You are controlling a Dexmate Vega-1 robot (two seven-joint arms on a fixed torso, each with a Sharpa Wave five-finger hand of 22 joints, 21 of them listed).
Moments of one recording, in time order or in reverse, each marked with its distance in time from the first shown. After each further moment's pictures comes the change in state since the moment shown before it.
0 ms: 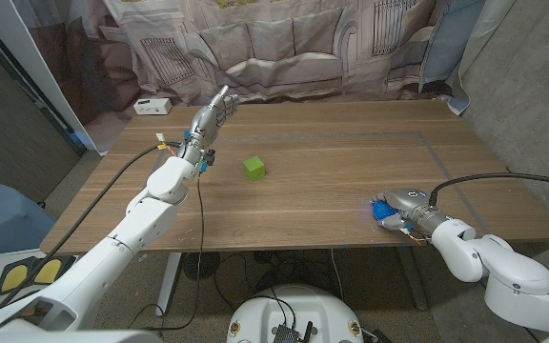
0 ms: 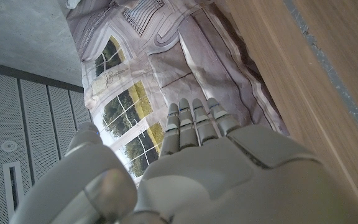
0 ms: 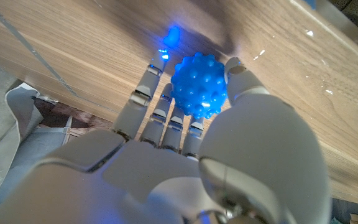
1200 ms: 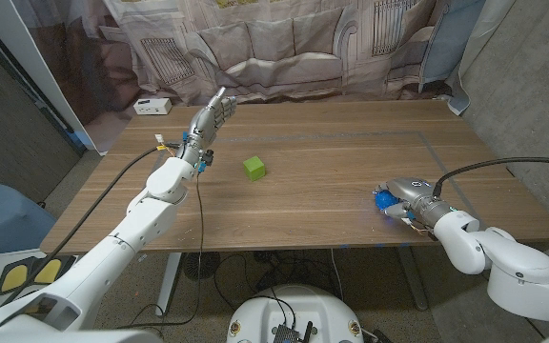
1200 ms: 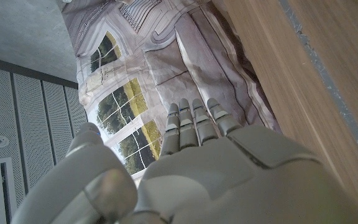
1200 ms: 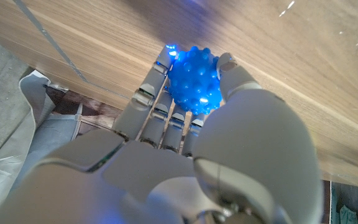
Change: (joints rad) left arm -0.023 -0.014 0.005 0.052 -0.026 -0.011 -0.025; left_hand -0.007 0.007 0.003 -0.005 0.000 0.000 0.000 0.000 0.000 0.000 0.000 0.000 0.000 0.000 0.000 0.000 0.000 0.000 0.000 0.000 0.000; right arm 0.031 -0.063 0.001 -0.044 0.111 -0.051 -0.110; right_hand 0.081 0.035 0.027 0.005 -0.014 0.115 0.016 0.021 0.010 0.093 0.000 0.015 0.000 0.143 -0.017 0.042 0.014 0.092 -0.068 0.010 0.002
